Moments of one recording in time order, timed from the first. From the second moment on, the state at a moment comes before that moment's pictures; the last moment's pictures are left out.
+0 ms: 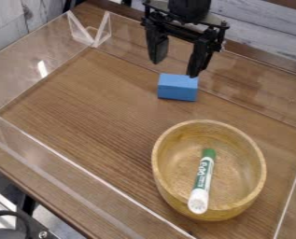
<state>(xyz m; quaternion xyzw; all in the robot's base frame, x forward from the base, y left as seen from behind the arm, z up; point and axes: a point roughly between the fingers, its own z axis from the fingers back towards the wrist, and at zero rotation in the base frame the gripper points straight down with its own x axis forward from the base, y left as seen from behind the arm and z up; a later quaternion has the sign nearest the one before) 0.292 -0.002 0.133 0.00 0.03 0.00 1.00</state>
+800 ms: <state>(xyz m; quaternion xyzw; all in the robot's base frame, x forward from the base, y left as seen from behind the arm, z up) 0.241 -0.053 0.118 0.01 0.07 -0.04 1.00</state>
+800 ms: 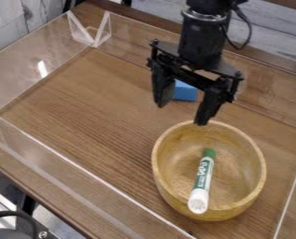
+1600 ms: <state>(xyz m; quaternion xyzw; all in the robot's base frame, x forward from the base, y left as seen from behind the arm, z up) 0.212 -0.097 0.110 0.02 0.04 -0.10 0.99</state>
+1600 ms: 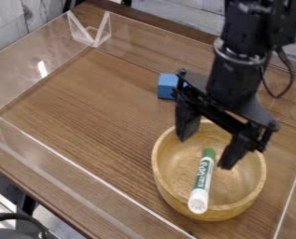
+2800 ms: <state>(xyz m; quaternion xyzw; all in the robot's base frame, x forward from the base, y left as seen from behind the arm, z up) 0.215 -0.102 0.065 0.02 0.02 -0.12 0.99</state>
